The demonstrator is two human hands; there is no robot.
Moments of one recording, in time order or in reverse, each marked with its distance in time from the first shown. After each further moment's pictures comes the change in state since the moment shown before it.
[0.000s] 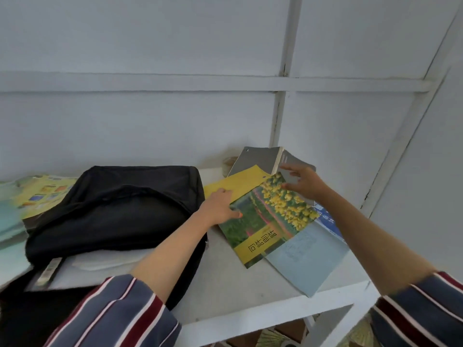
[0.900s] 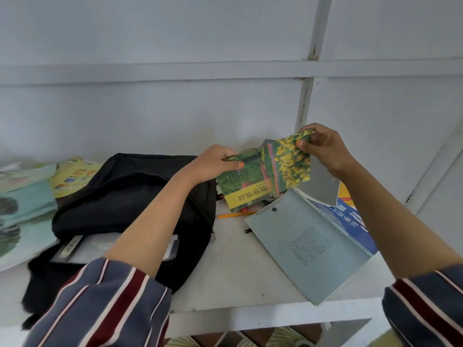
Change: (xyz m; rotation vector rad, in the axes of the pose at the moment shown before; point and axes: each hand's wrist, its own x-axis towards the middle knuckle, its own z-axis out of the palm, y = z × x) left_hand -0.021 0.005 -0.081 -0.498 0.173 0.116; right_hand 0.033 -0.020 -0.030 0.624 0.006 -0.298
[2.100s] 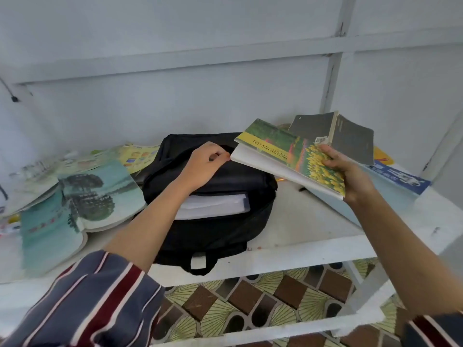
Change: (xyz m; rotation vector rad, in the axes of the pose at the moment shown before) left_hand -0.141 -0.094 -0.069 0.058 0.298 0.089; right_hand -0.127 -0.032 0.141 0.696 0.242 0.490
